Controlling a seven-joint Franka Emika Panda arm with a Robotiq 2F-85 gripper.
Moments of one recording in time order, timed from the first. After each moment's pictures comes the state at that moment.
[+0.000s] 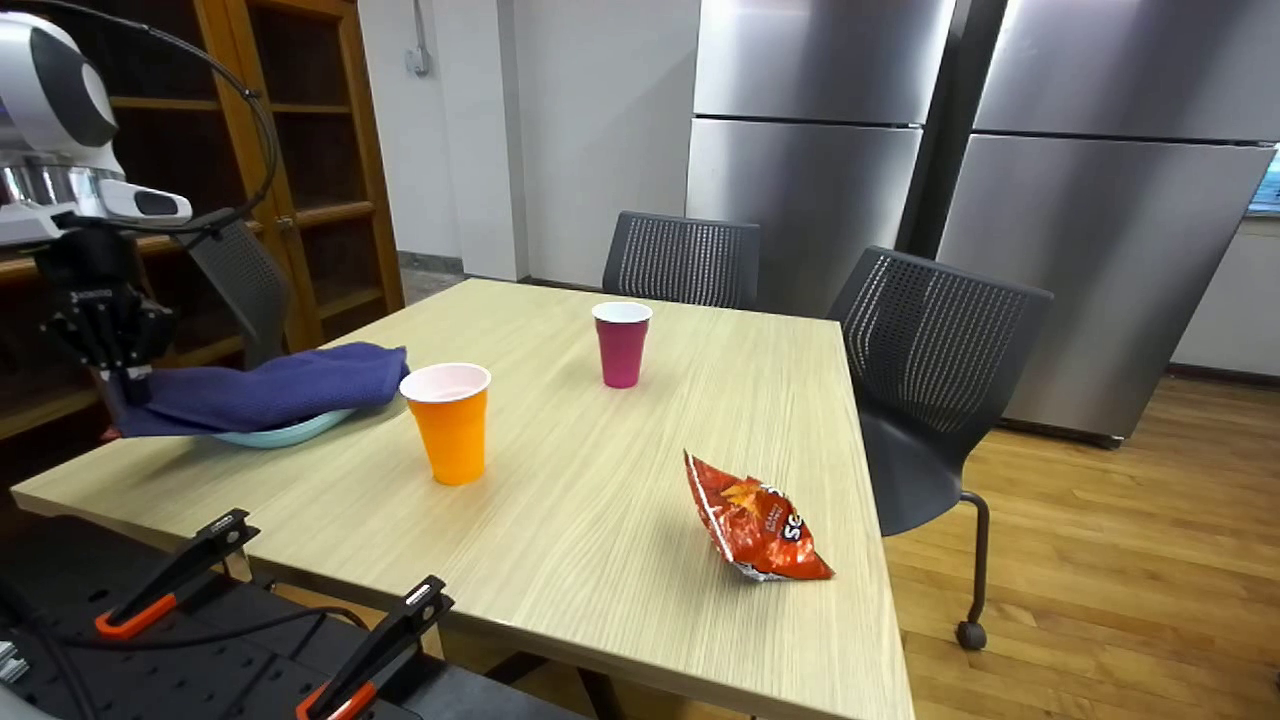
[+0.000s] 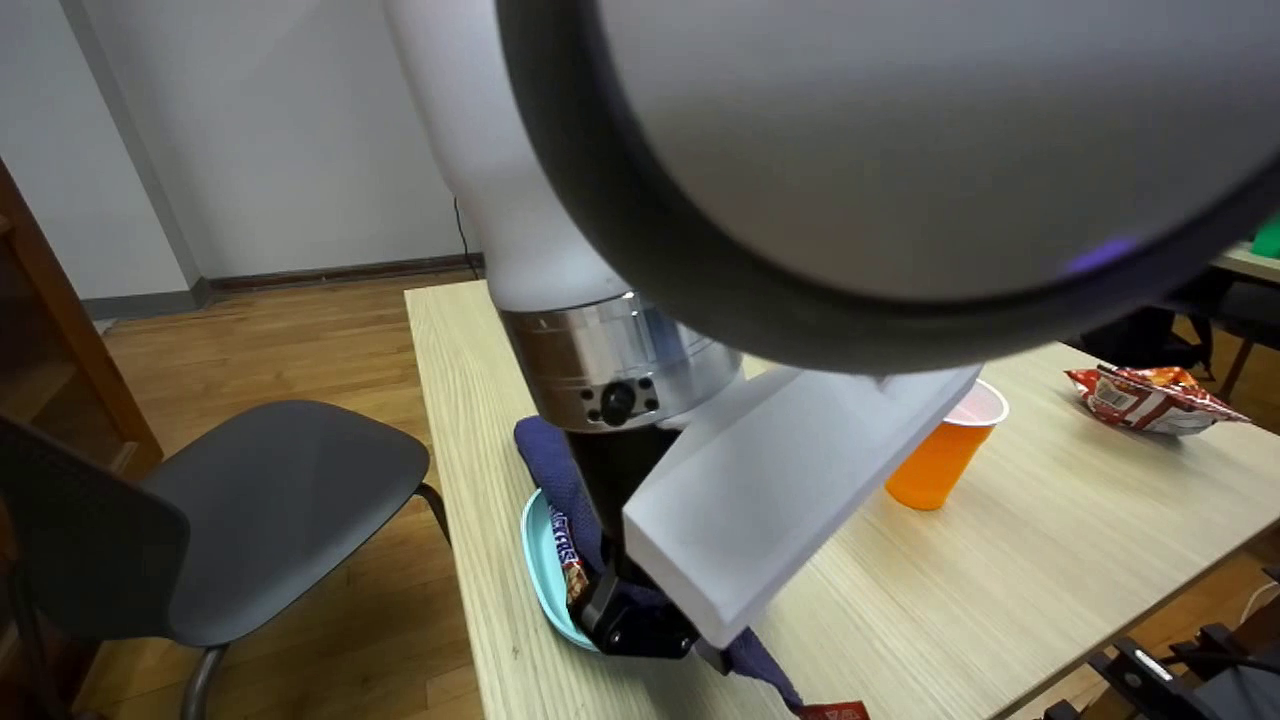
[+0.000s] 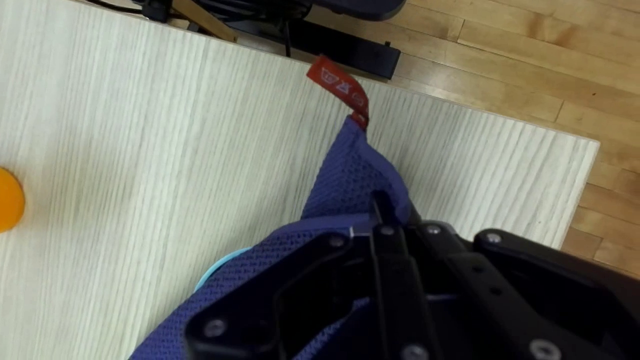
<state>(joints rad) 0.55 0.31 0.27 -2.34 -0.17 2.35 0.55</state>
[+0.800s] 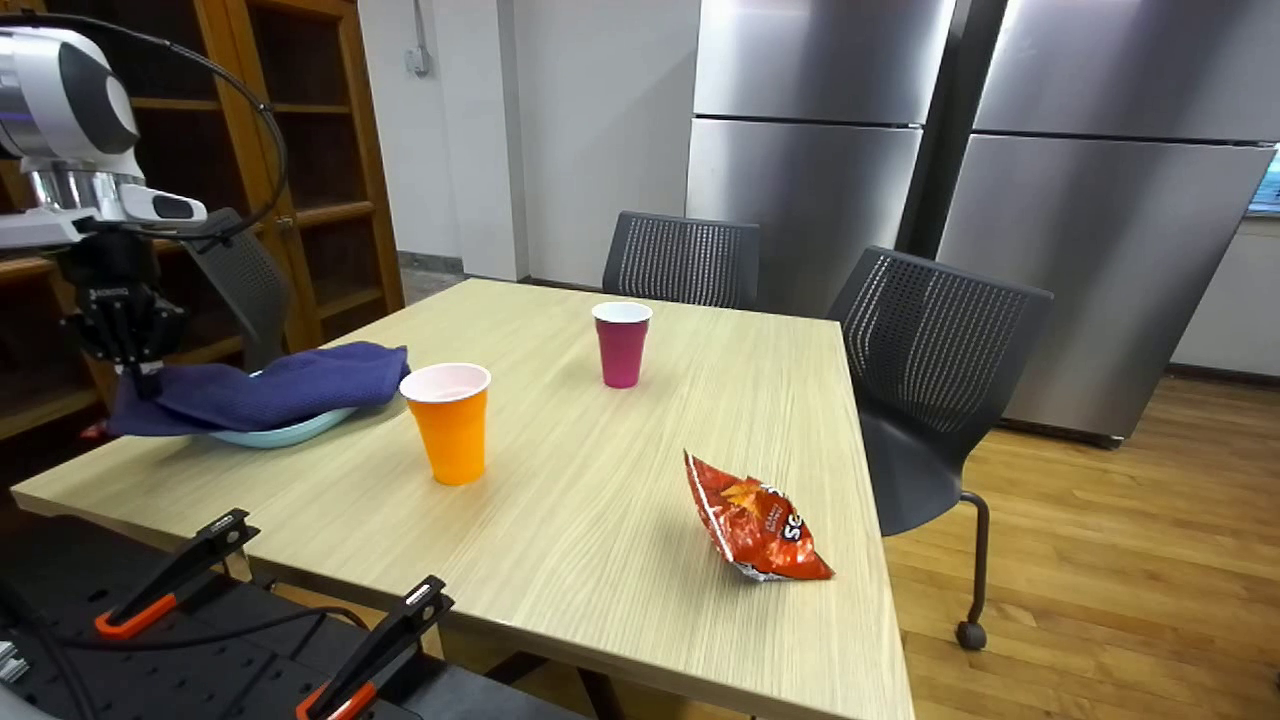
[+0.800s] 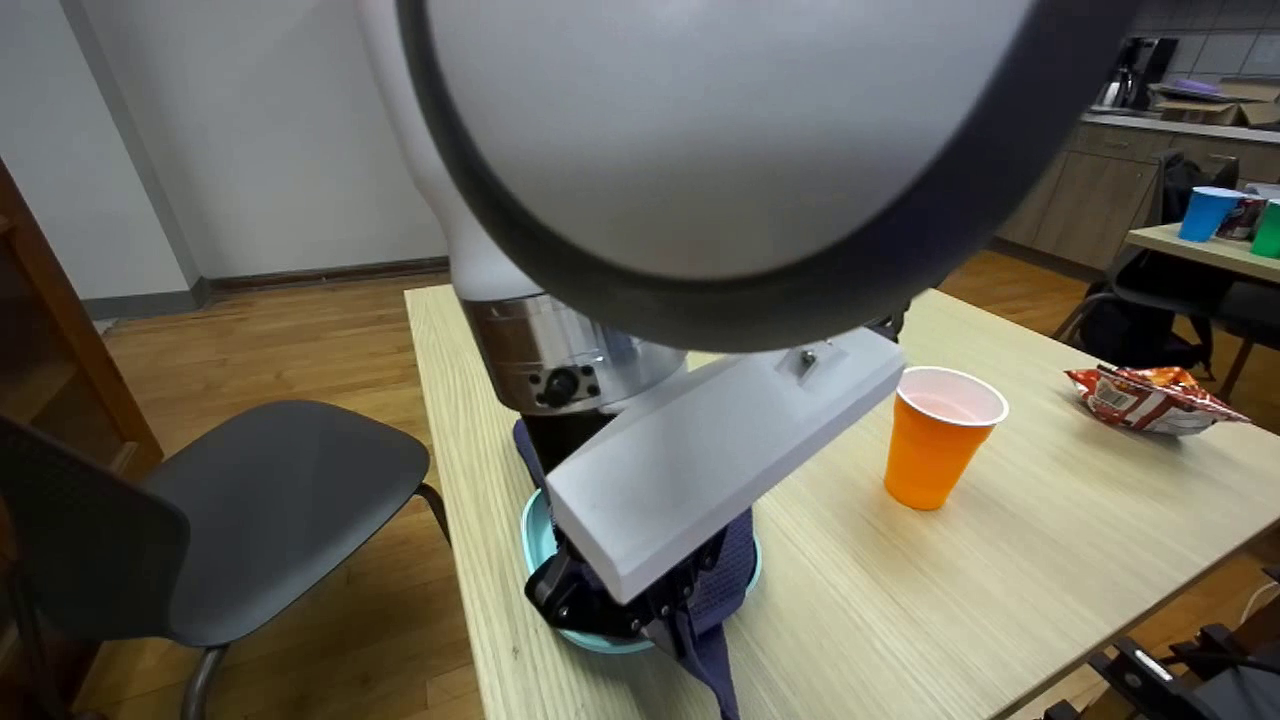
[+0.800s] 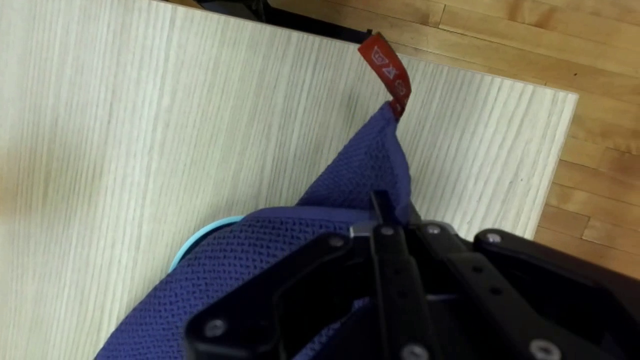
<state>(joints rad) 0.55 0.38 0.26 -2.26 -0.14 2.35 0.55</state>
